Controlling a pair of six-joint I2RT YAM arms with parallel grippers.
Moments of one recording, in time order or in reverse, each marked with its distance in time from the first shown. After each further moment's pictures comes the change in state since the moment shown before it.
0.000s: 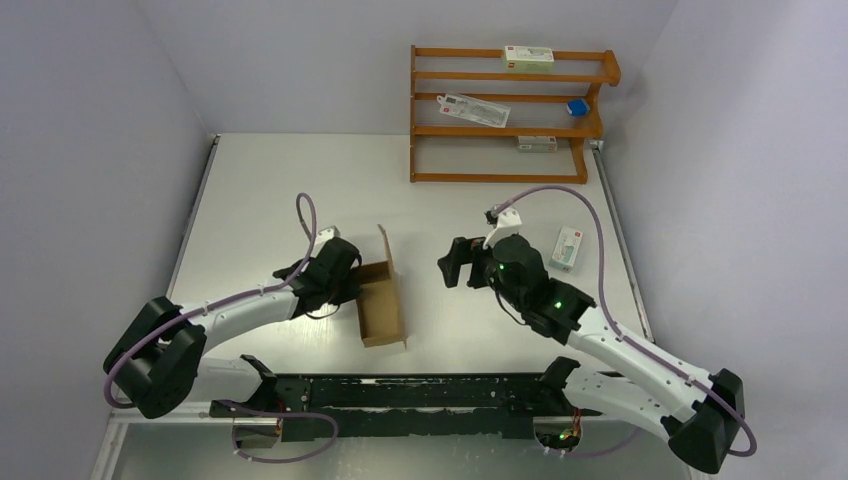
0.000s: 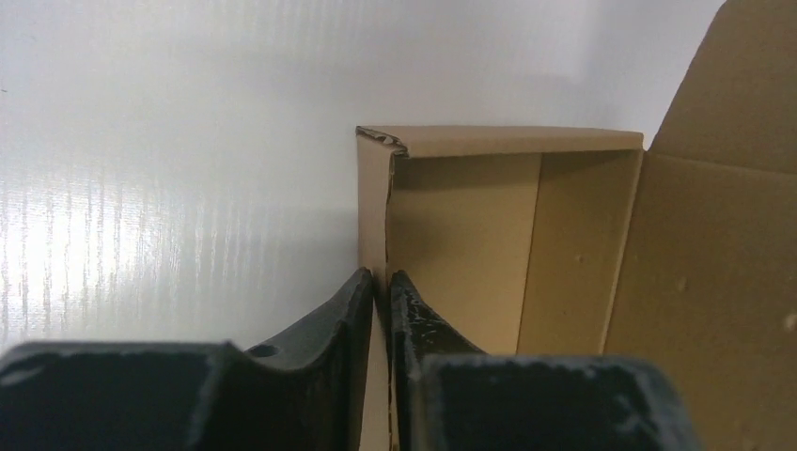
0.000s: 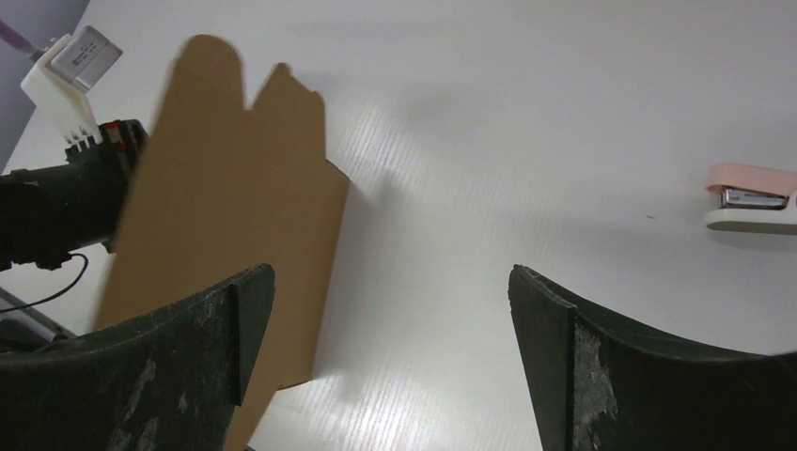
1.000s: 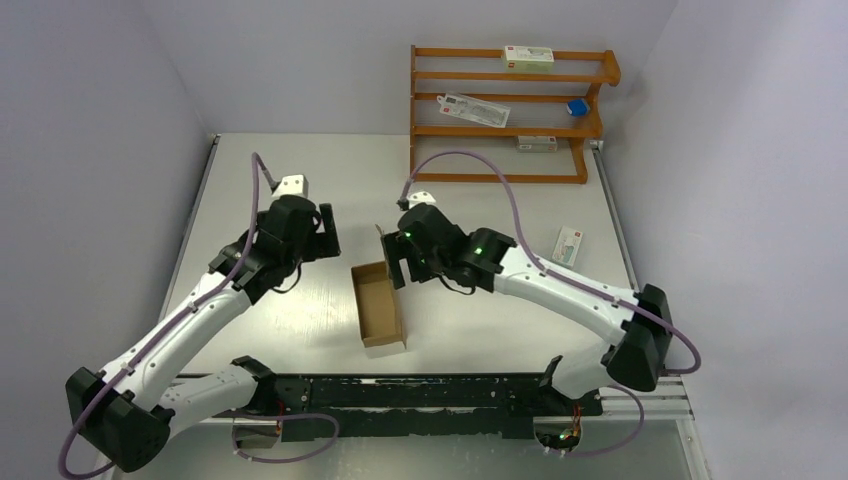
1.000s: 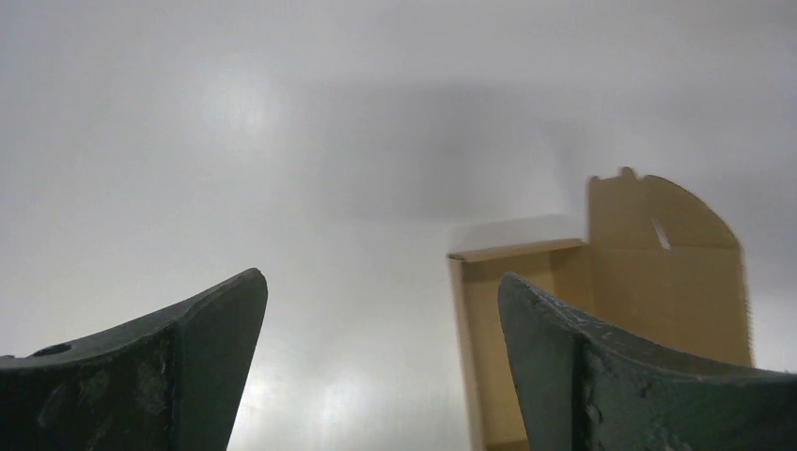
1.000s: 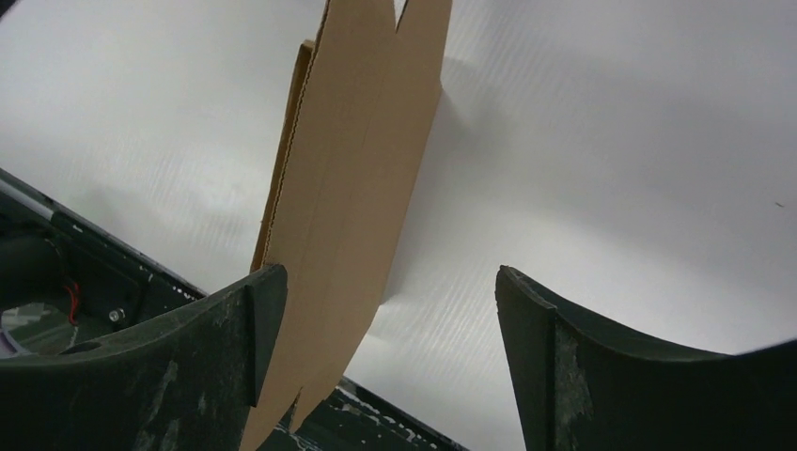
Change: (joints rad) left arm 0.114 -0.269 0.347 -0.386 -0.173 0.403; right arm 0.192 0.558 0.592 -0.434 -0.058 0.031
